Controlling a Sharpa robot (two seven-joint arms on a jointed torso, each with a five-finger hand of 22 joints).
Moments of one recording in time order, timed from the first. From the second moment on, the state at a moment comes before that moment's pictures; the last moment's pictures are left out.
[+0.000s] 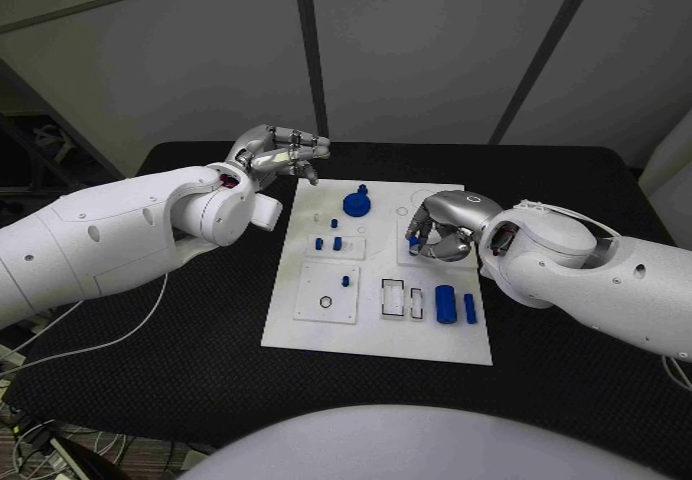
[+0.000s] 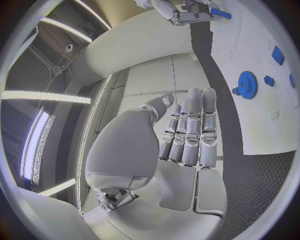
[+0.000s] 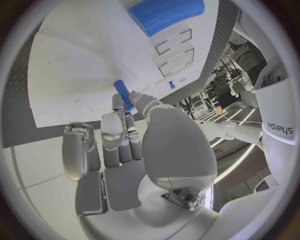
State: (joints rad) left arm 1.17 -0.81 0.02 1.40 -0.16 -0.27 0.25; left_hand 1.36 -0.14 0.45 -0.05 0.15 1.00 0.18 0.13 0.07 0.99 0.13 0.25 0.07 1.15 0.04 0.85 0.38 0.19 1.06 0.13 0.50 1.02; right arm 1.09 -0.82 0.03 1.65 -1.66 -0.18 -0.25; right_hand 1.37 -0.09 0.44 0.06 0.20 1.13 0.12 0.12 0.09 1.25 0.05 0.19 0.10 1.47 -0.02 1.13 1.00 0.04 1.47 0.09 1.48 1.31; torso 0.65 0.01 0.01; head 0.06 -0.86
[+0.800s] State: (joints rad) left arm 1.17 -0.80 0.02 1.39 -0.16 -0.27 0.25; left_hand 1.36 -0.14 0.45 -0.05 0.15 1.00 0.18 0.13 0.07 0.99 0.13 0.25 0.07 1.15 0.04 0.85 0.38 0.19 1.06 0.13 0.50 1.02; right arm 1.09 -0.79 0.03 1.77 -1.54 -0.34 -0.19; right_hand 1.37 -0.08 0.43 0.06 0.21 1.13 0.13 0.11 0.09 1.25 0.05 0.19 0.10 1.47 -0.03 1.14 1.00 0.04 1.47 0.09 1.48 1.31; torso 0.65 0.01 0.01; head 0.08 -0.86
